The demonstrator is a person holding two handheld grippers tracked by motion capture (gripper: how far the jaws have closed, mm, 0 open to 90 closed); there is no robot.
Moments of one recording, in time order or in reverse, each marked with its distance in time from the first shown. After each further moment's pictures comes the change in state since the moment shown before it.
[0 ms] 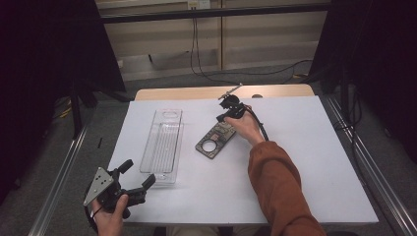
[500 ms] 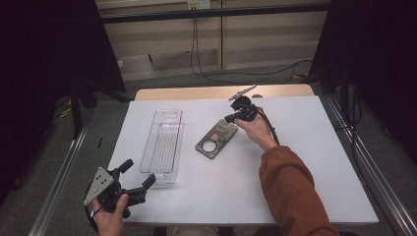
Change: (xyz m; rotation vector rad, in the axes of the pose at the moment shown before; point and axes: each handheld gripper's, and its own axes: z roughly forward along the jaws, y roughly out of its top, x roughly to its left) left arm 0.000 0.000 0.001 0.003 -0.006 0.008; right arm 0.000 -0.018 -0.041 -0.055 -0.018 -0.006
